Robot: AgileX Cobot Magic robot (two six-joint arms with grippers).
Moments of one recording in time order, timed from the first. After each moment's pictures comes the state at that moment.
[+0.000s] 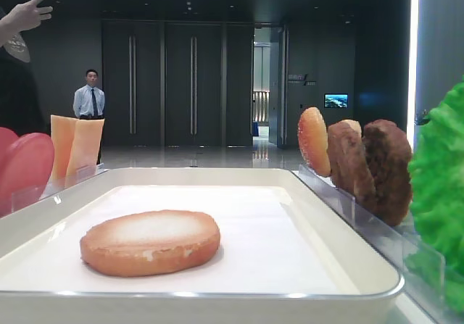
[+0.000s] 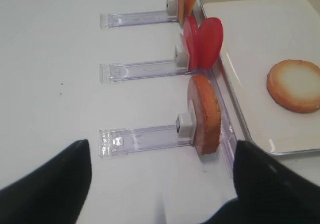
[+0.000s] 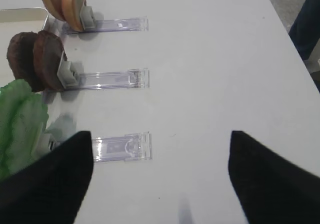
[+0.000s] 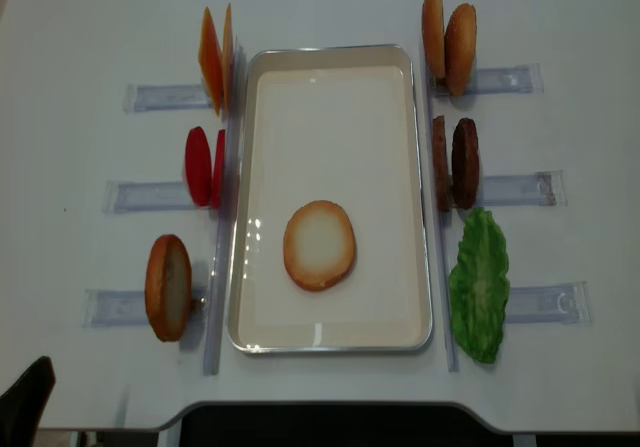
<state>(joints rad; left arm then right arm) -0.03 -0.02 -0.48 -0.04 1.12 0.06 0.01 -0.01 -0.51 0.03 1.13 0.00</state>
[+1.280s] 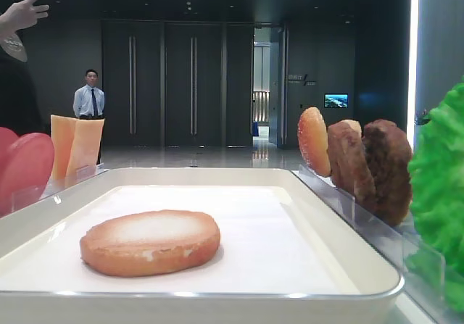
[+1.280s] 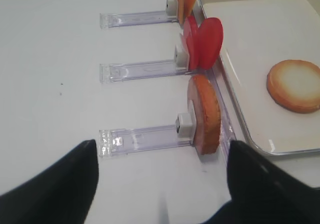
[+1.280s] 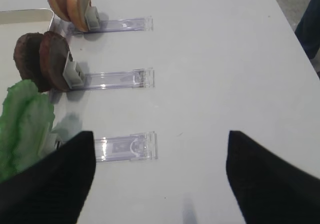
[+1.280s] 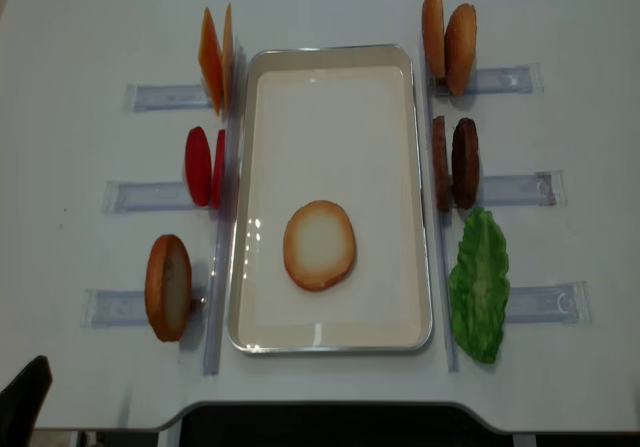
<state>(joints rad) -0.03 -0.02 -0.48 -0.04 1.12 0.06 0.01 -0.01 -0.51 0.05 1.13 0.00</state>
